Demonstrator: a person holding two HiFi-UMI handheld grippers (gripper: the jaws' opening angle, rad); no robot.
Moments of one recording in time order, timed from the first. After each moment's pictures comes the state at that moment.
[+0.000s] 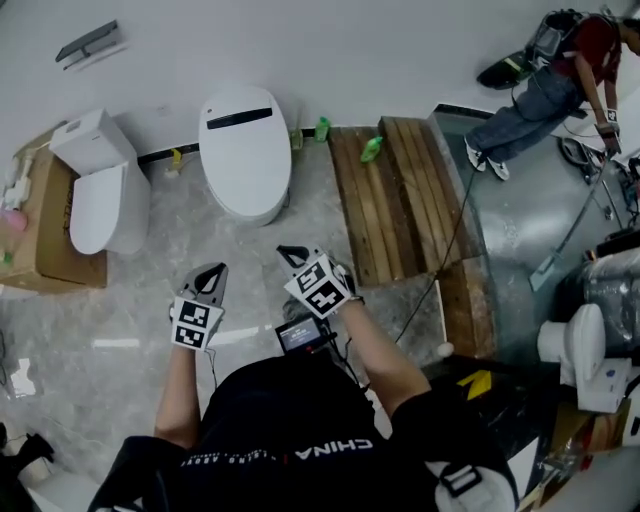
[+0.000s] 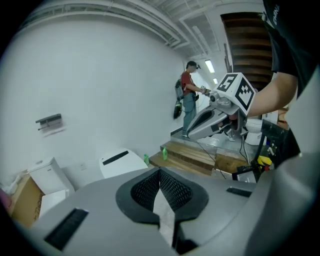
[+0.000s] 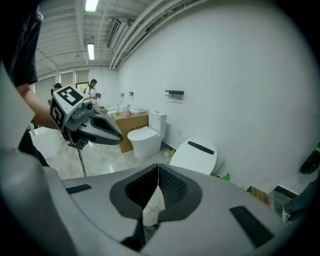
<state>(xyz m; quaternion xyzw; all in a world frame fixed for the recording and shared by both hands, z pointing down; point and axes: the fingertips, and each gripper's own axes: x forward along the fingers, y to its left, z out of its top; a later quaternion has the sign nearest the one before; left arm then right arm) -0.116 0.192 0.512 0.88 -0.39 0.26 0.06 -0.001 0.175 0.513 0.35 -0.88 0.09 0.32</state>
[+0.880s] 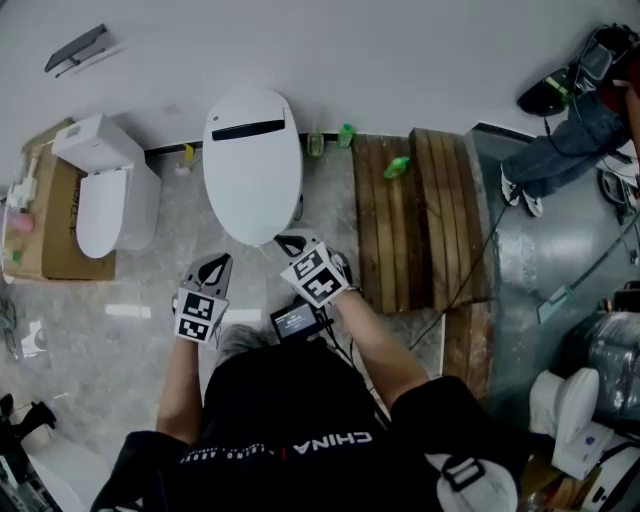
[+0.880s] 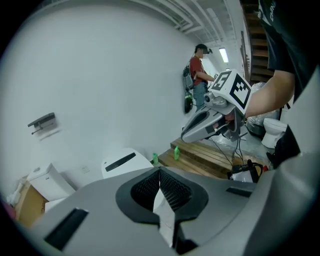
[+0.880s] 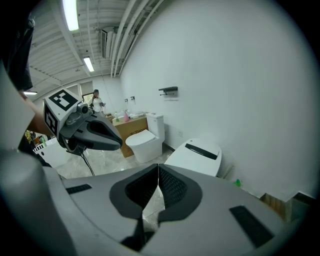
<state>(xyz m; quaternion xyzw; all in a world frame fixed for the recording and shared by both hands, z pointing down) -0.043 -0.003 0.510 0.85 -0.43 0.30 0.09 0.049 -0.037 0.523 0.28 -0.90 0.14 0.30</state>
